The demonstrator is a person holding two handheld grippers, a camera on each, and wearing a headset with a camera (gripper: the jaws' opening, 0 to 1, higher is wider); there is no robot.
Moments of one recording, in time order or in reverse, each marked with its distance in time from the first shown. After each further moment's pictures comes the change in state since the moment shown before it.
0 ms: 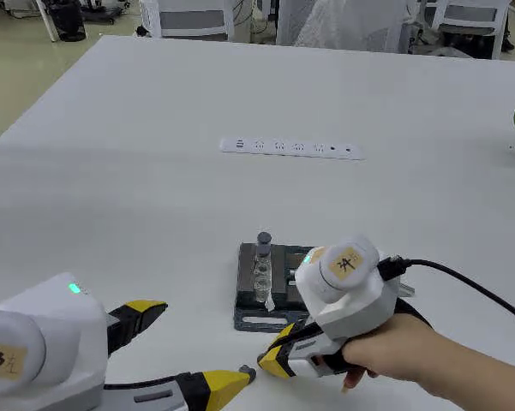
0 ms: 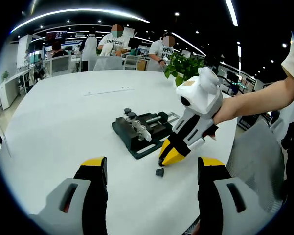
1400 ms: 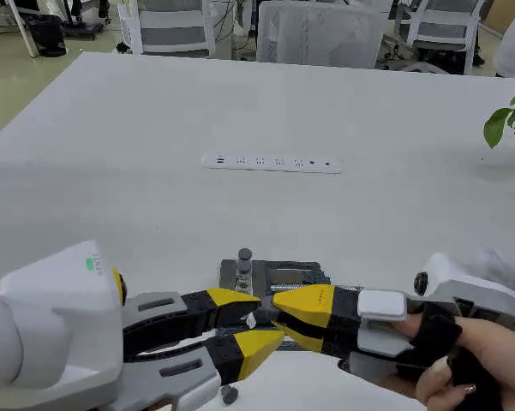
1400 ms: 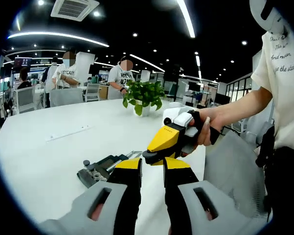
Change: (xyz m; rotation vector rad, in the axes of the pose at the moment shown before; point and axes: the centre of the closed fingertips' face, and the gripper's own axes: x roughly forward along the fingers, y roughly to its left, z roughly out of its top) left arm 0.010 -0.079 0.078 0.173 -0.201 -0.334; right arm -0.139 0.050 0.073 1.125 -0.621 0.694
